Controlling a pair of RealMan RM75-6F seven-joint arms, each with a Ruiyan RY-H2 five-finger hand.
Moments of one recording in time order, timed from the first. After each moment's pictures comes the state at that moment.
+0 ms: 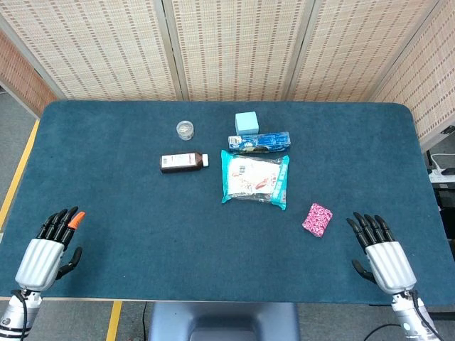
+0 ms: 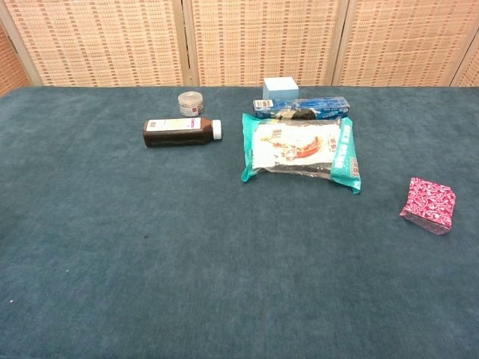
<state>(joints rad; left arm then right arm) -0.16 -1.23 0.01 -1.51 1.65 1.52 0.09 0.09 -1.18 -0.03 -1.66 -1.63 1.44 -0.24</state>
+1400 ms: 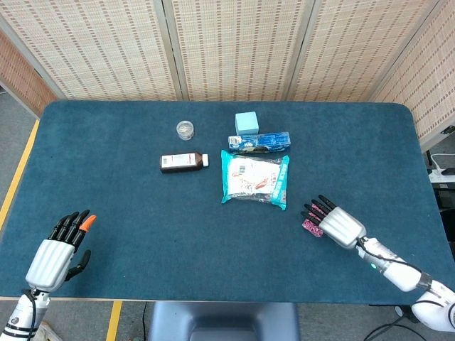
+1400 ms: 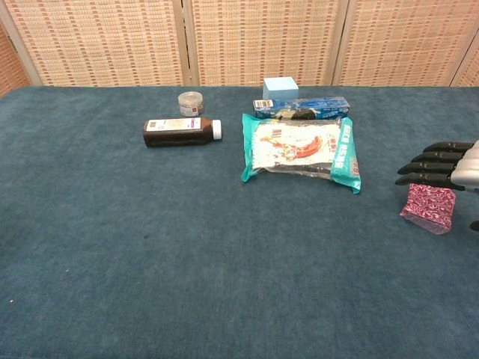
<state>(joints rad) -0.17 -1.23 0.02 -1.54 1.66 1.48 0.11 0.55 -1.32 -0.07 -1.10 -1.83 1.00 -0.12</state>
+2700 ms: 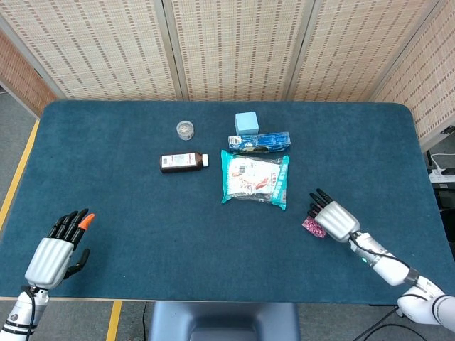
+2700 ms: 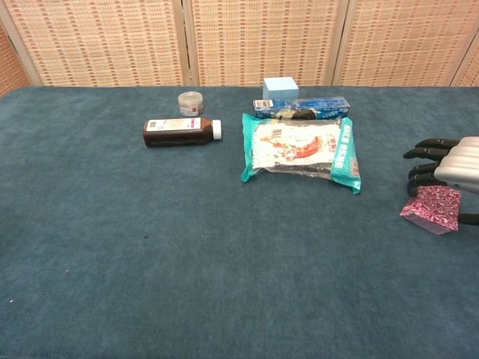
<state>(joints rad) -0.18 -1.22 0.02 -1.54 1.64 1.45 0.10 0.58 -1.40 -0.08 -1.05 -1.71 0.99 -0.22</state>
